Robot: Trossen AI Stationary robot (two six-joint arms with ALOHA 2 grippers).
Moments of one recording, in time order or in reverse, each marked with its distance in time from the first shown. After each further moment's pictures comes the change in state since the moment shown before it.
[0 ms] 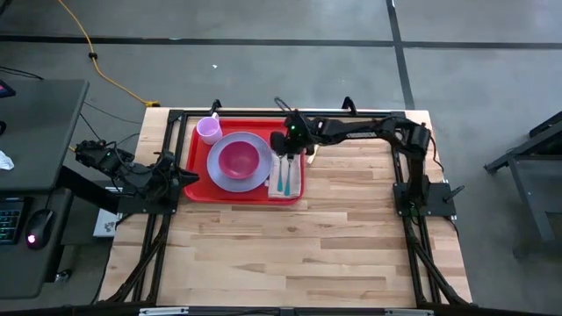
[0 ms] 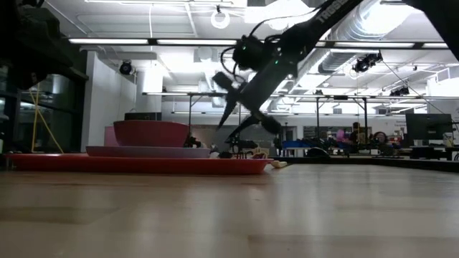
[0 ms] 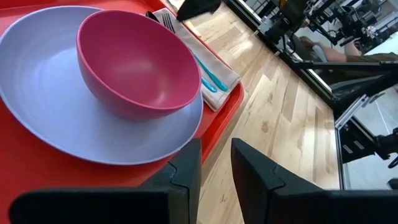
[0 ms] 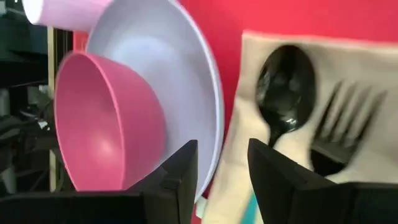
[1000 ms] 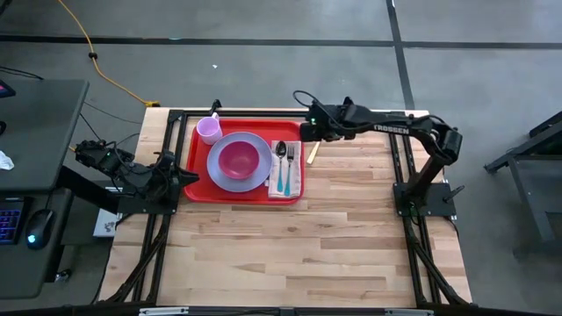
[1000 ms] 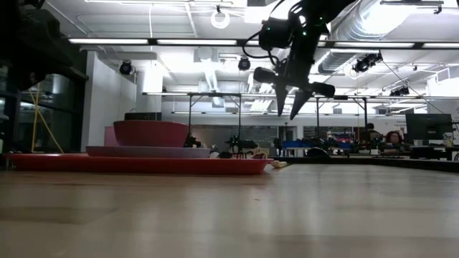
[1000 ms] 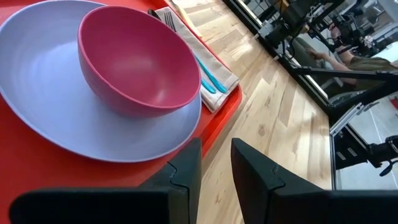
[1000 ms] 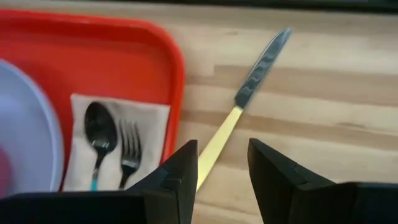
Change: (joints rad) left arm 0.000 0.000 0.000 0.002 0.000 -0.048; right arm -0.041 -0.268 0.000 -0.612 0.447 -0.112
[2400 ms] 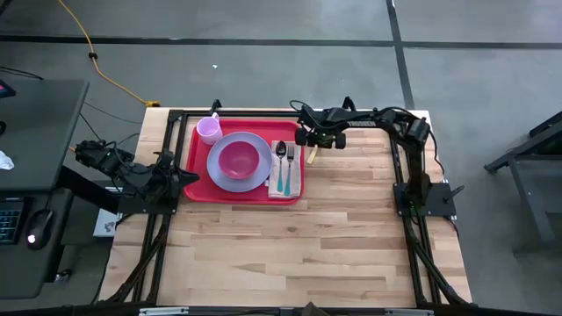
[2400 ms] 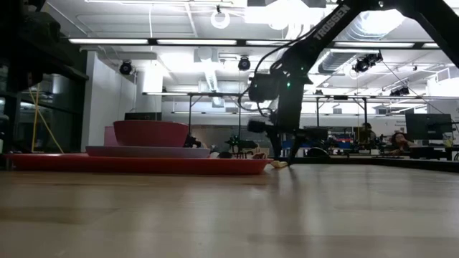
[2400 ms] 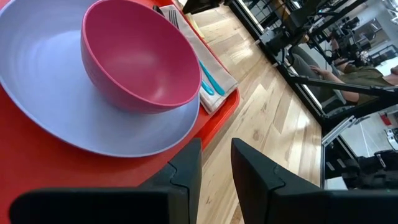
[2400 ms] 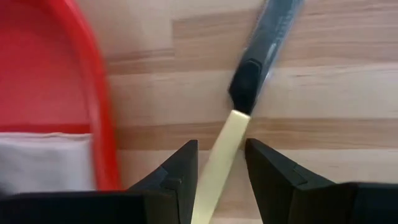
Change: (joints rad) left arm 0.000 0.000 0.000 0.000 -0.004 -0.084; right arm -0.113 0.312 0.000 0.128 -0.183 0.099
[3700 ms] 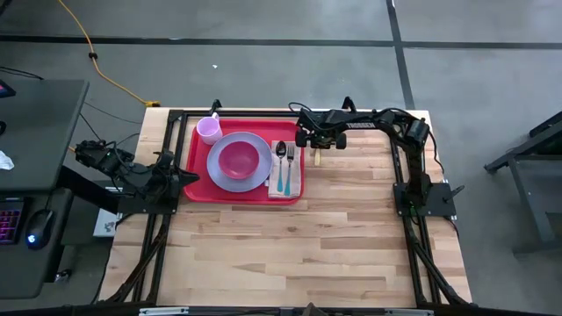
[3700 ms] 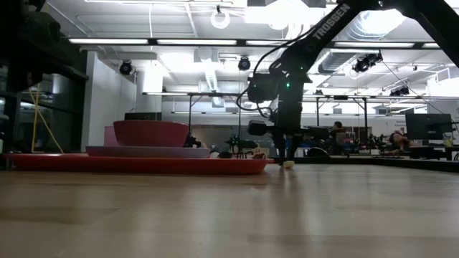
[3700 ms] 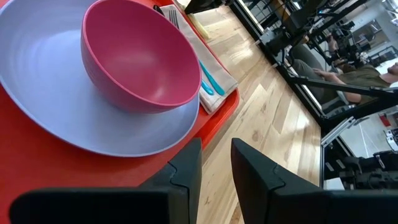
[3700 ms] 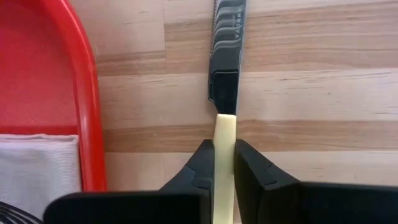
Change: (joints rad) left arm 0.000 0.000 0.000 0.000 0.000 -0.005; right arm 0.003 0.027 0.001 -0.046 0.100 -0.026
